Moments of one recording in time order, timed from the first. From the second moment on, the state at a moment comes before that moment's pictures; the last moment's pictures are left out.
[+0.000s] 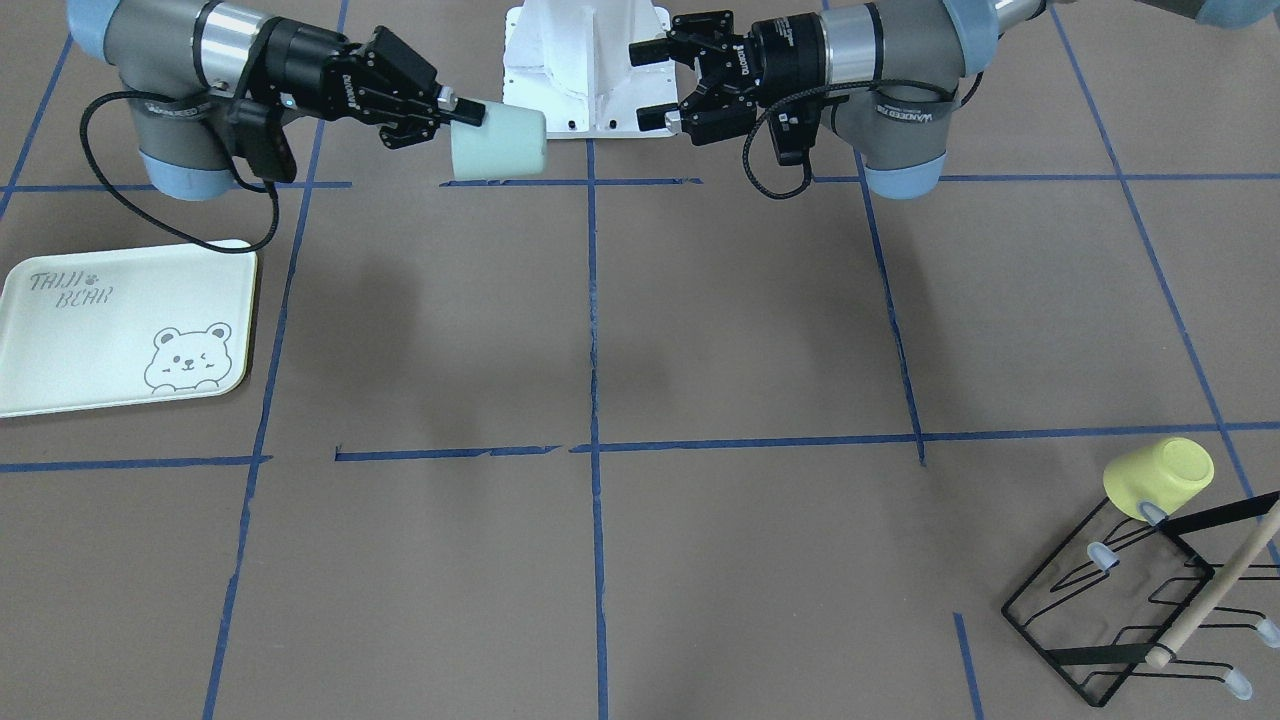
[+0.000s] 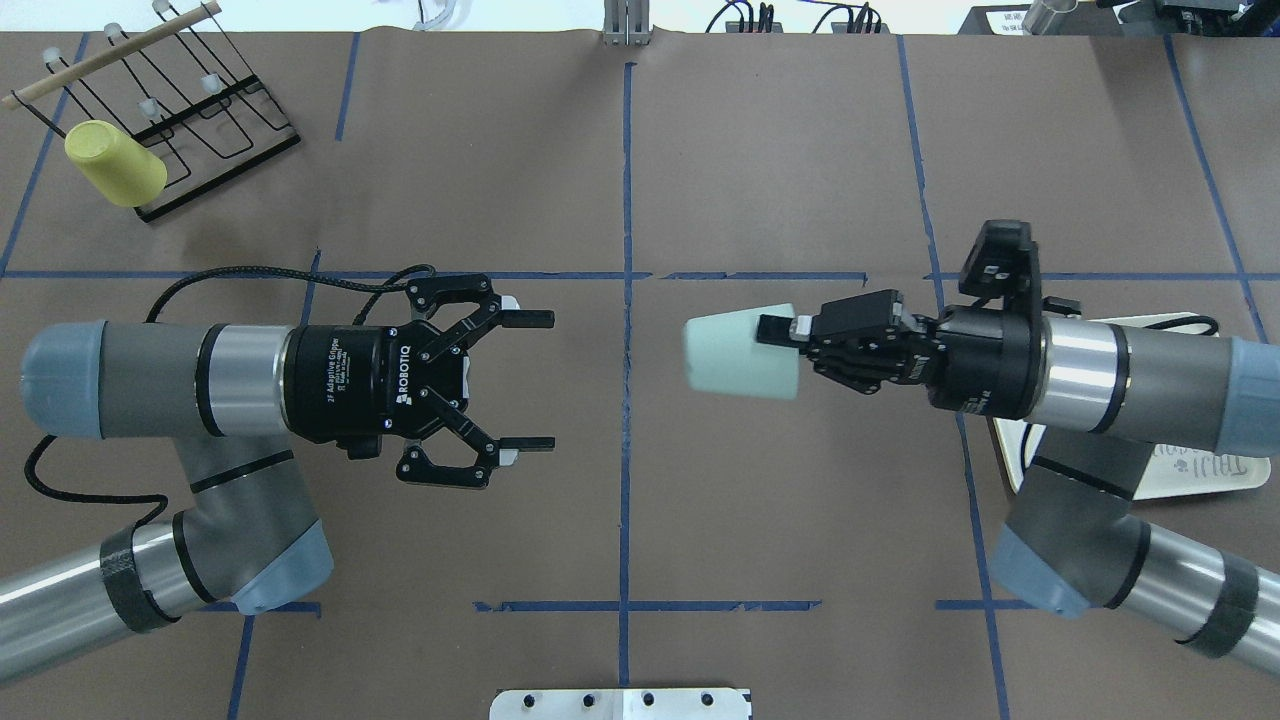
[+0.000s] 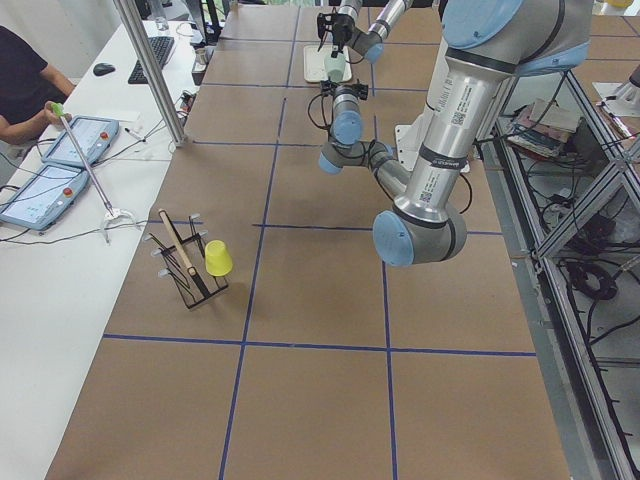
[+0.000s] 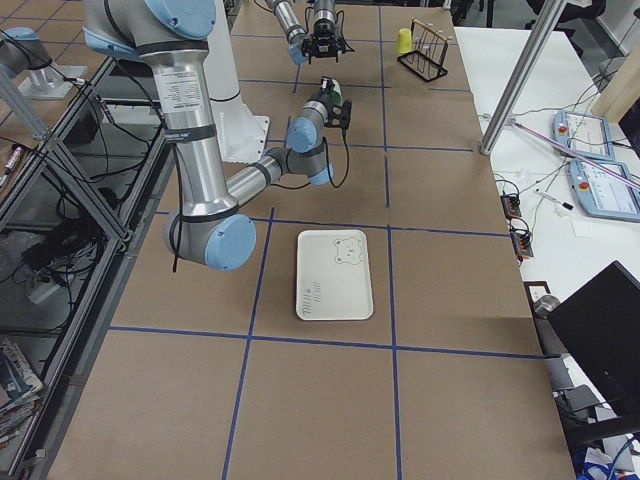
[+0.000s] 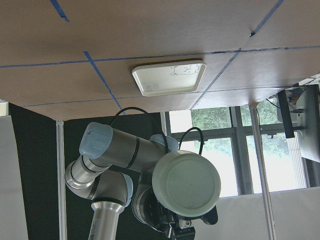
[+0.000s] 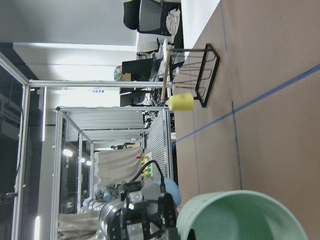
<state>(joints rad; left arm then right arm) -0.54 -1.99 -1.67 -3.32 -1.93 -3.35 0.60 -1.38 1.76 0.17 1.80 1.93</state>
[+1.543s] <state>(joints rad) -0.81 -1.97 -1.72 -2.67 -2.15 -2.22 1.11 -1.68 1.85 -0.92 2.27 0.81</state>
